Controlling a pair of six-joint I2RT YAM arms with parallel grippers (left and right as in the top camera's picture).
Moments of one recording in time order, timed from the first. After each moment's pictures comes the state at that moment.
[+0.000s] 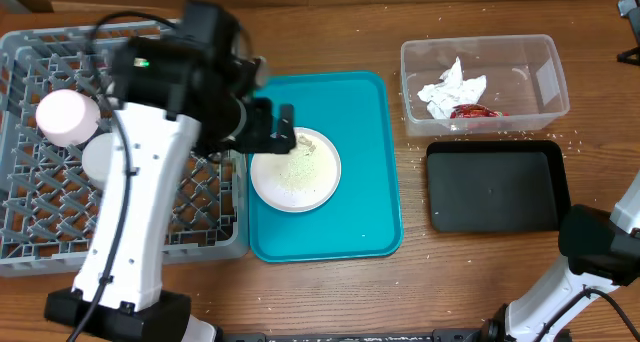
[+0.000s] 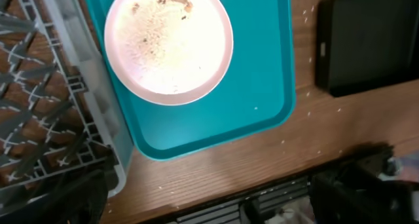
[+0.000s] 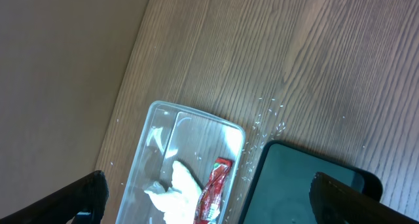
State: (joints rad) left arm -0.29 1.68 1.99 -1.66 0.25 -0.22; right arm -0.29 1.99 2.61 -1.64 0.26 0.96
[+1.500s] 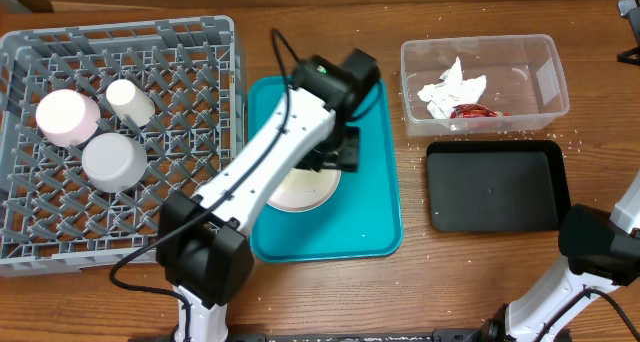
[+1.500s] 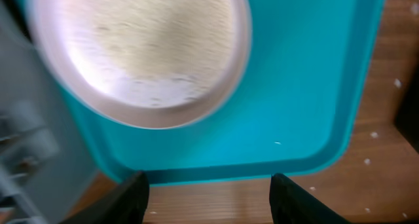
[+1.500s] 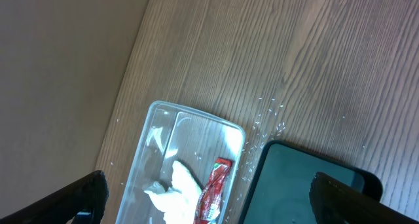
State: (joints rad) left arm -0.59 2.00 1.92 -1.52 0.01 -0.56; right arm -0.29 1.99 2.61 -1.64 0.26 0.96
